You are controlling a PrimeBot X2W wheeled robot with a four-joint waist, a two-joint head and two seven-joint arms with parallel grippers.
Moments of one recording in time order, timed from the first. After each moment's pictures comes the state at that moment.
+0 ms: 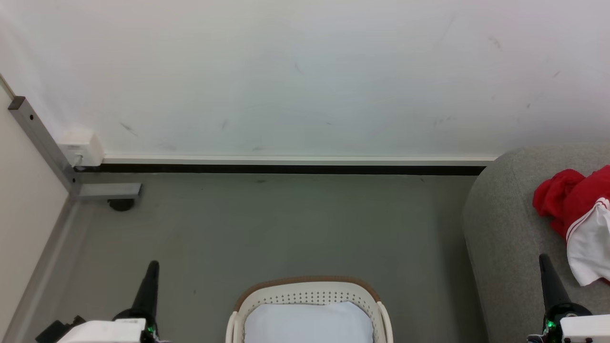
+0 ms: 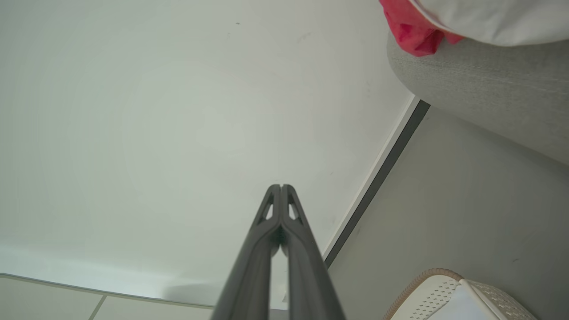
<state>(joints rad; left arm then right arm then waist) -0.10 0.04 0.09 0.26 -1.40 -0.12 0.06 -0.09 -0.07 -0.06 0.23 1.44 0.13 0.04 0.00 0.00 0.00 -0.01</state>
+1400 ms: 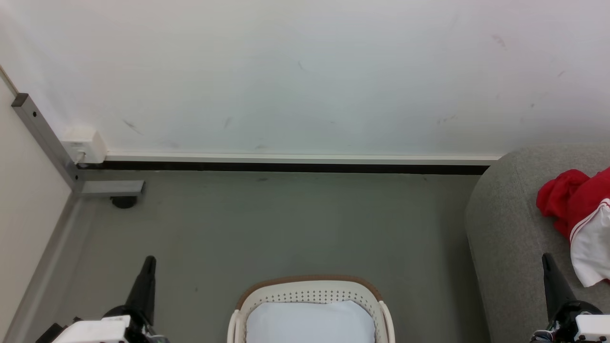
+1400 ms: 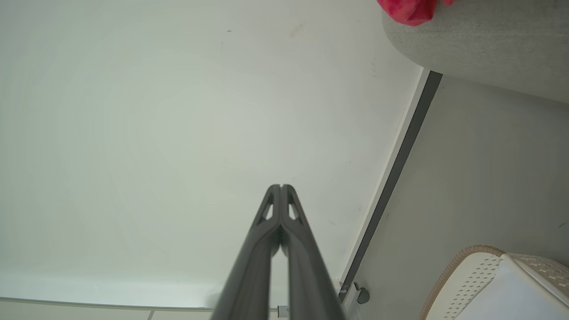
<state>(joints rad) -0.11 0.05 0.11 0.25 -1.61 -0.13 0.11 -0.10 -0.06 -0.10 0.24 1.62 0.13 0.10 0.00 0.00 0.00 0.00</state>
